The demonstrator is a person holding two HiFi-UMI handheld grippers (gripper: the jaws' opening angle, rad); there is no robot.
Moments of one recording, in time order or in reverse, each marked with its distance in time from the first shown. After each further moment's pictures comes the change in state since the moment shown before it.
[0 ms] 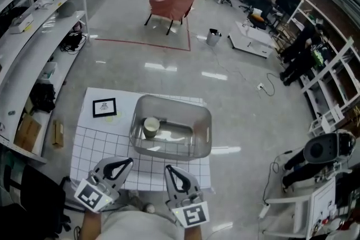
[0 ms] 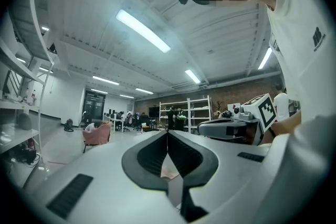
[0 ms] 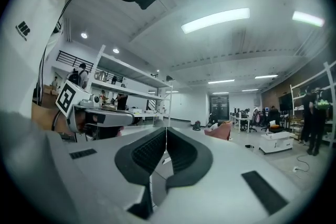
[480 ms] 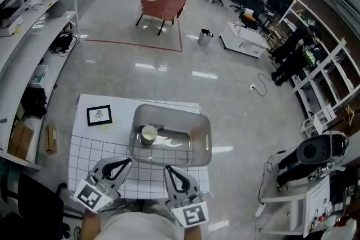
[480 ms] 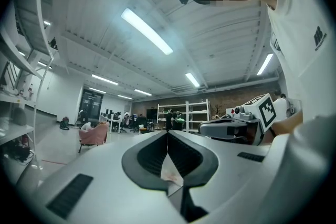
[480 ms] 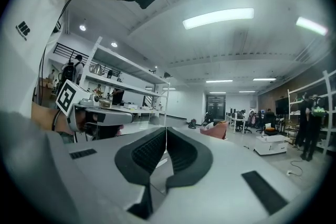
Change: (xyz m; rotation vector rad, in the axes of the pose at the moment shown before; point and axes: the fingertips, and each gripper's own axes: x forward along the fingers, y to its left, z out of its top) left arm 0.013 0.059 -0.007 -0.047 -0.028 -0.031; right arm 0.055 -0.006 -0.004 -0.037 0.031 -0.041
